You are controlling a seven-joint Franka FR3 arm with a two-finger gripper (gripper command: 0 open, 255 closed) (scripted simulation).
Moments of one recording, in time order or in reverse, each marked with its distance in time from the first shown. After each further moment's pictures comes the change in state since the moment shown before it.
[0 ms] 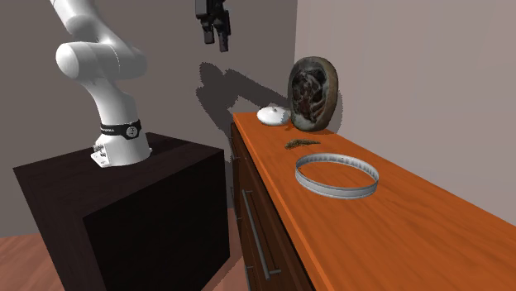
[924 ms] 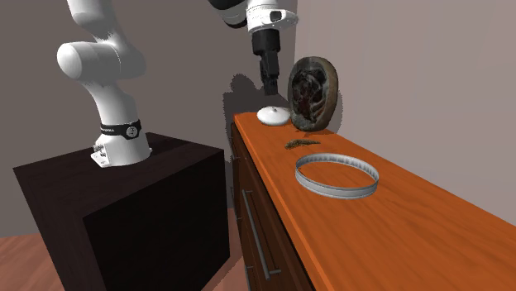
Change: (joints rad) arm 0.075 0.442 0.080 0.089 -0.059 0.393 -0.097
